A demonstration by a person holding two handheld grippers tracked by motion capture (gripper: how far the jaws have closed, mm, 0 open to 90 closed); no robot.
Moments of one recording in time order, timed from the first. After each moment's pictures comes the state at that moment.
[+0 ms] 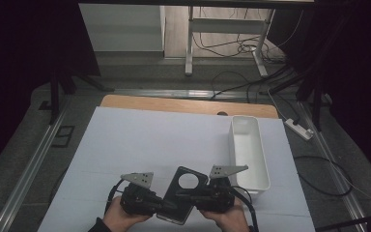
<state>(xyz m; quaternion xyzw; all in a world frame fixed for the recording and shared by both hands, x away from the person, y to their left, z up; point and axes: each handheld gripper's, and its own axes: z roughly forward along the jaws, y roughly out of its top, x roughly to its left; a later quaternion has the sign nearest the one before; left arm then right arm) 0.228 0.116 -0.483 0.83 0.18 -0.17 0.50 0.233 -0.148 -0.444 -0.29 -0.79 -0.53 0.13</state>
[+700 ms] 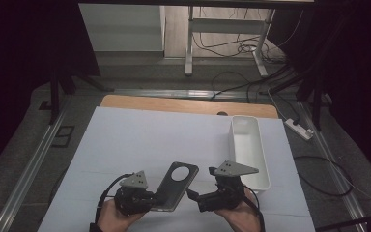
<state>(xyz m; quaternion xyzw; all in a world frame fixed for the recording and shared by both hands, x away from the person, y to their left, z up) 0.212 0.124 -0.476 0.85 0.29 -0.03 0.43 0.231 -0.160 -0.423 -0.34 -0.81 -0.47 -0.09</state>
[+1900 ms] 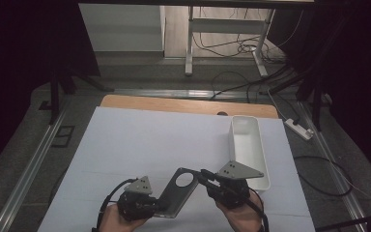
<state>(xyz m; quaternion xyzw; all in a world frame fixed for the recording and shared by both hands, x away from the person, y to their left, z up) 0.204 0.114 -0.477 0.86 0.28 -0.05 0.43 0.222 -0.163 -0.407 -0.32 -0.81 -0.47 -0.16</state>
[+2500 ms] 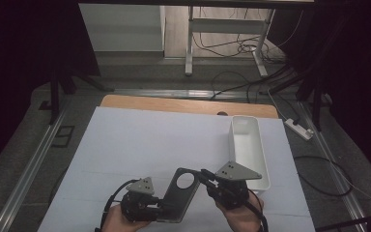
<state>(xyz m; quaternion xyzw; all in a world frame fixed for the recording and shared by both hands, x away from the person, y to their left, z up) 0.206 0.108 -0.483 0.85 0.27 -0.07 0.44 0.219 -0.160 -0.406 -0.33 -0.81 -0.46 -0.18</state>
